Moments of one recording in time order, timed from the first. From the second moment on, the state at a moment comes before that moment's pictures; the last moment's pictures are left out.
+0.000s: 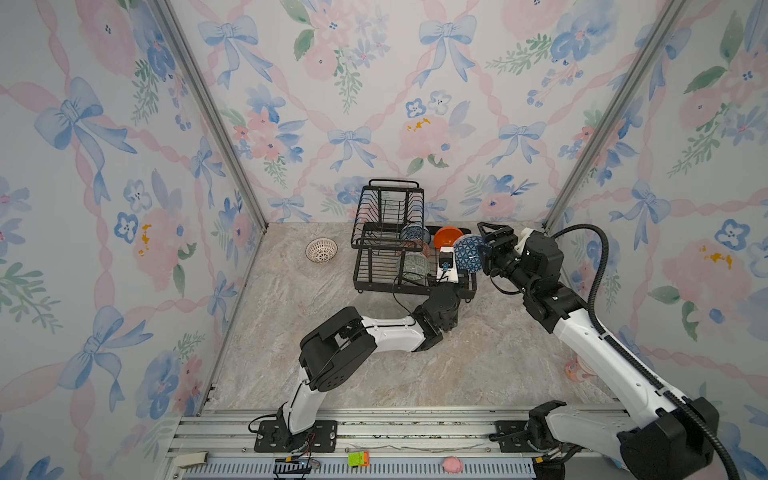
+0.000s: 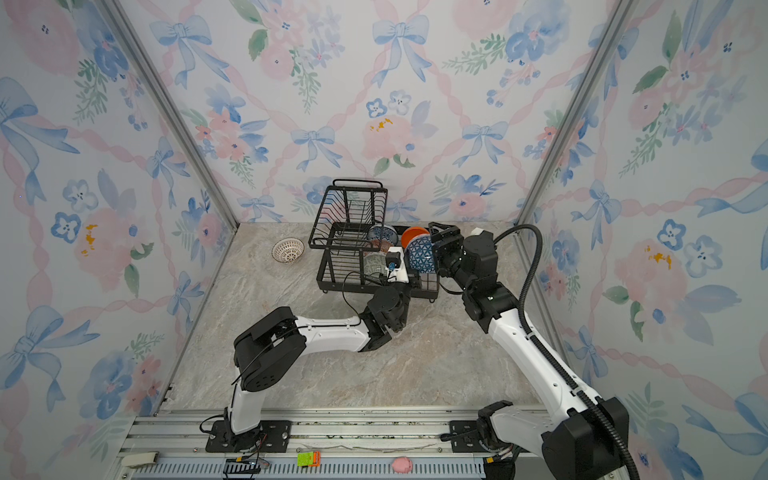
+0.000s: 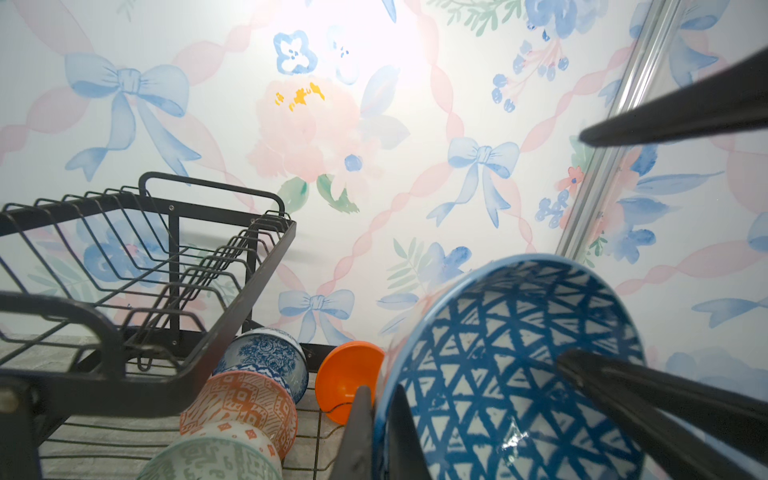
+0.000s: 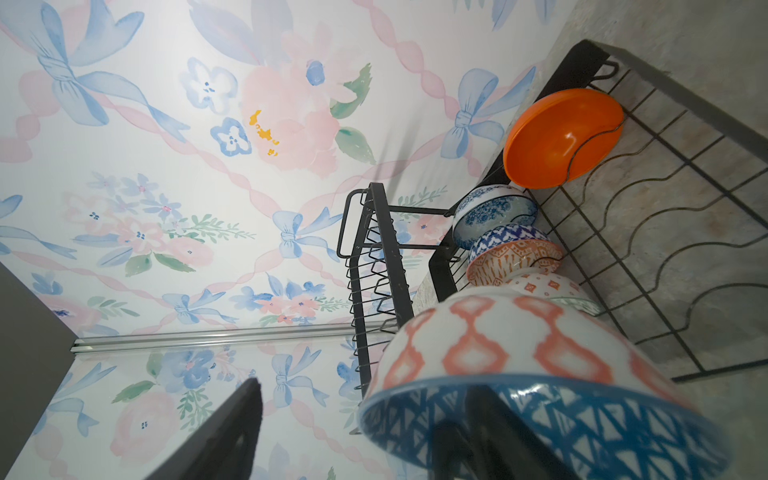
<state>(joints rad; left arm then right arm) -1.05 2.02 1.27 1.06 -0.87 0.02 0.36 1.19 1.03 -0.01 -0.02 1.45</state>
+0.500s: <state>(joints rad) -1.07 2.04 1.25 1.24 -0.90 0.15 0.35 1.26 1.04 0.06 -0.04 1.56</state>
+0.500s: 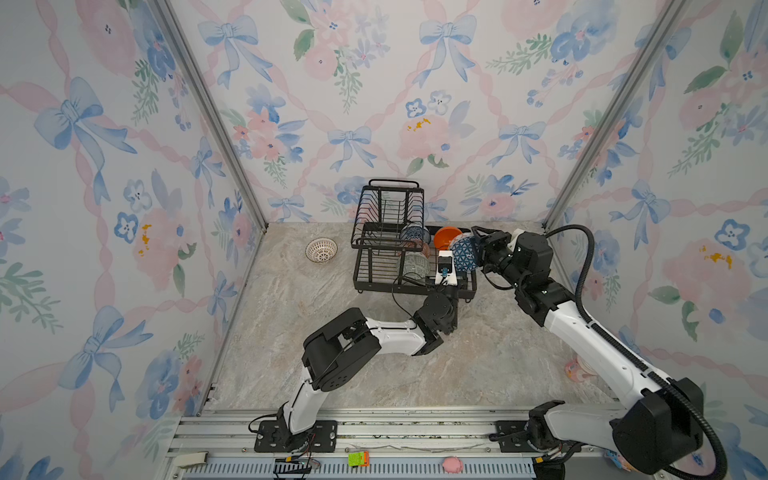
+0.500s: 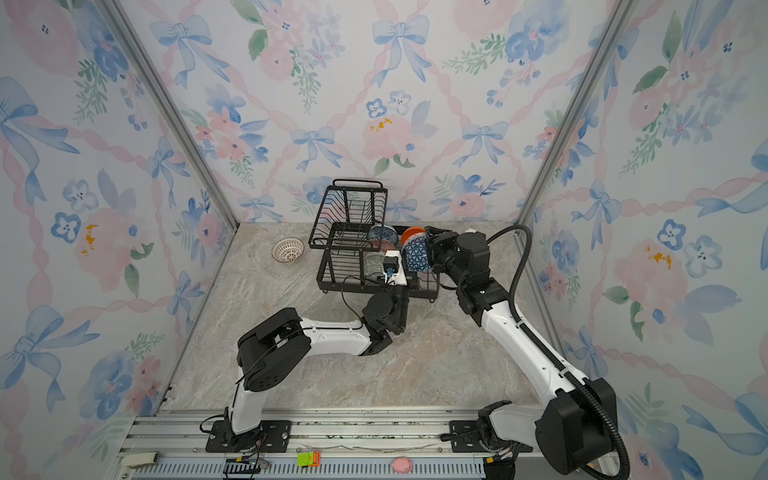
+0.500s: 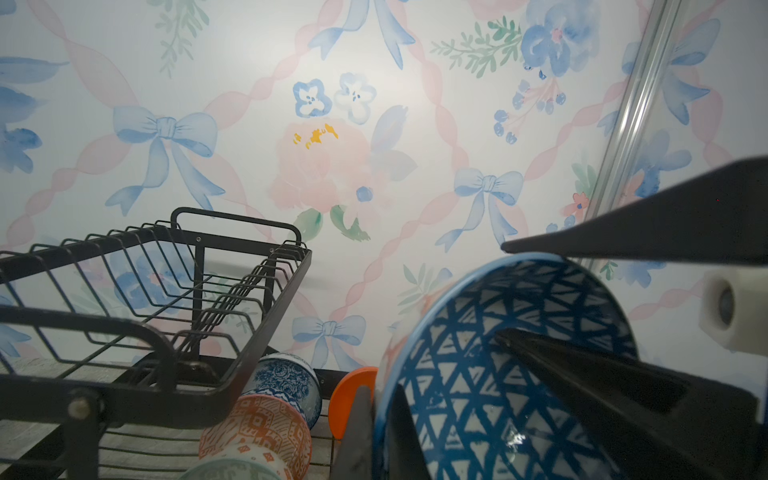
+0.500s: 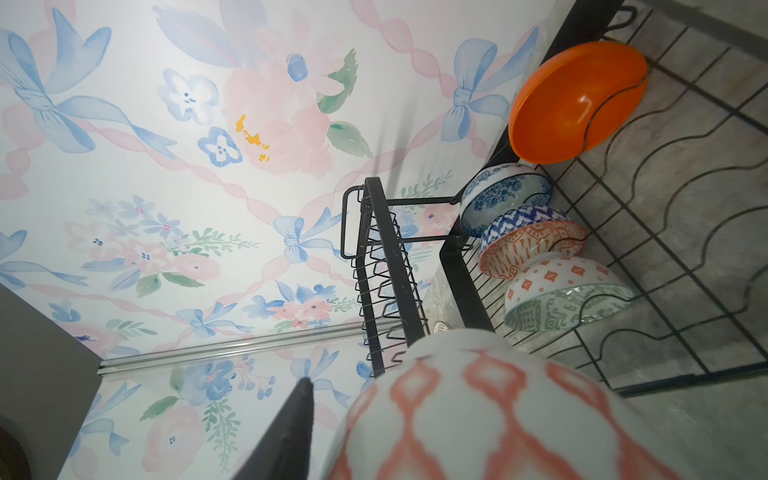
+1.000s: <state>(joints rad) -1.07 2.05 1.24 1.24 -0.90 0.18 0.36 1.25 1.05 0.08 -0.10 1.58</state>
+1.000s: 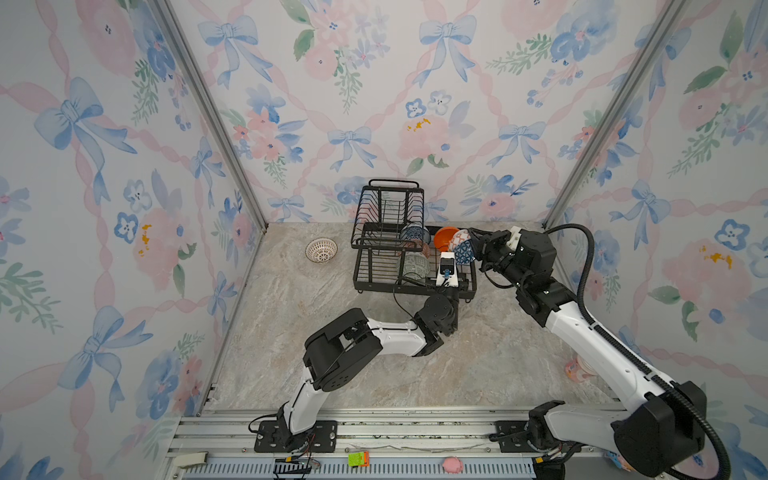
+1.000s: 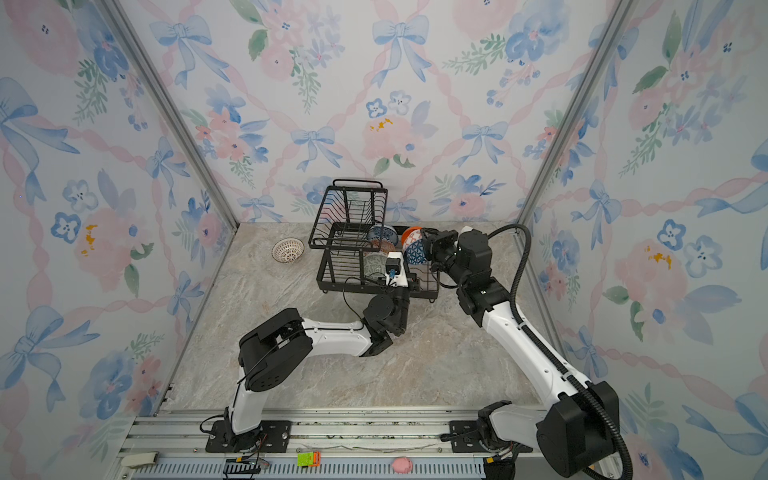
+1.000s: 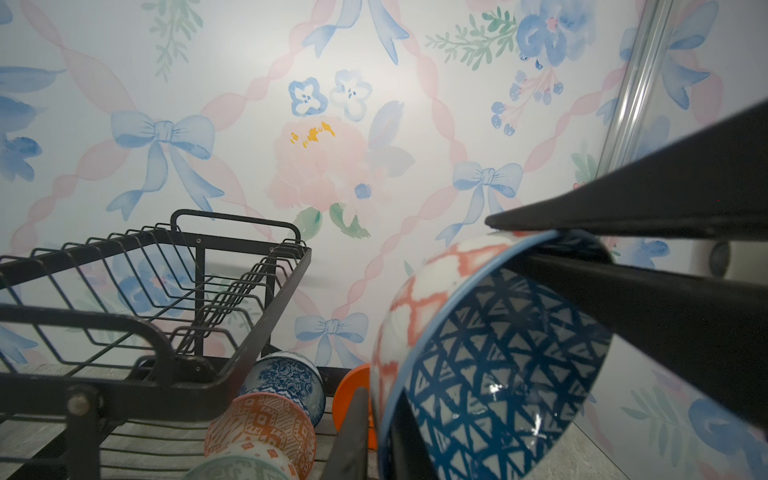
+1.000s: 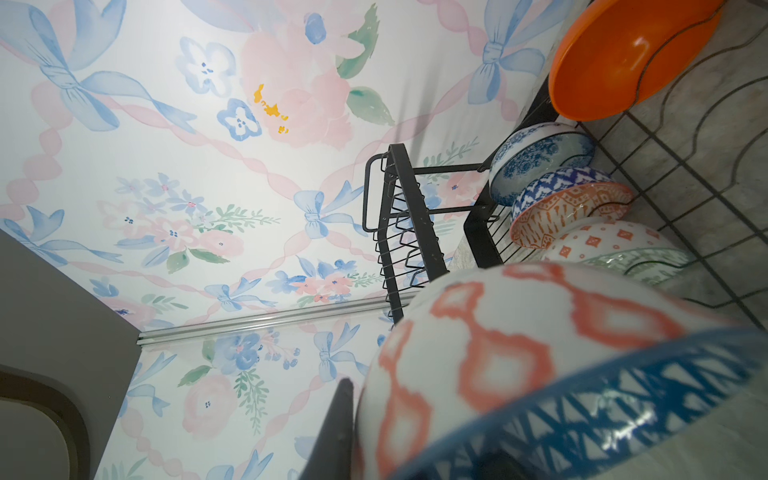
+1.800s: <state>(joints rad) -1.09 1.81 1.04 1.12 -0.92 0.10 0.32 1.21 1.05 0.04 0.00 1.43</state>
